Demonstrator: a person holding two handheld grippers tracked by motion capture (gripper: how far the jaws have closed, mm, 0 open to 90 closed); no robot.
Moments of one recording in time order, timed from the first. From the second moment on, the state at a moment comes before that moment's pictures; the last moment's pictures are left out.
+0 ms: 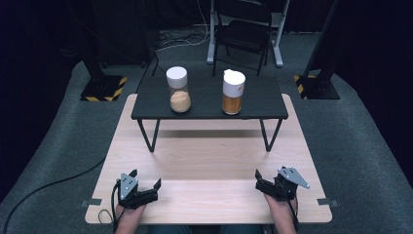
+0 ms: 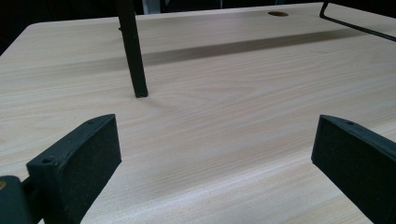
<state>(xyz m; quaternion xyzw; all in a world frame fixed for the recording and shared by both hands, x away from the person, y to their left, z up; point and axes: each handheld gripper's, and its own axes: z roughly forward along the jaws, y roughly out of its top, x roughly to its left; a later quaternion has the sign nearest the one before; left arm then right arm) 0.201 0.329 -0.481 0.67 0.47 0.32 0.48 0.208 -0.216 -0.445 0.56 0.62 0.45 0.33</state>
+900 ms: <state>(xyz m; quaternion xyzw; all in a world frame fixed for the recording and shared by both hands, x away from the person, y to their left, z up) 0.200 0.330 -0.482 0.66 0.47 0.32 0.48 0.230 -0.212 -0.448 0.58 0.66 0.39 0.28</state>
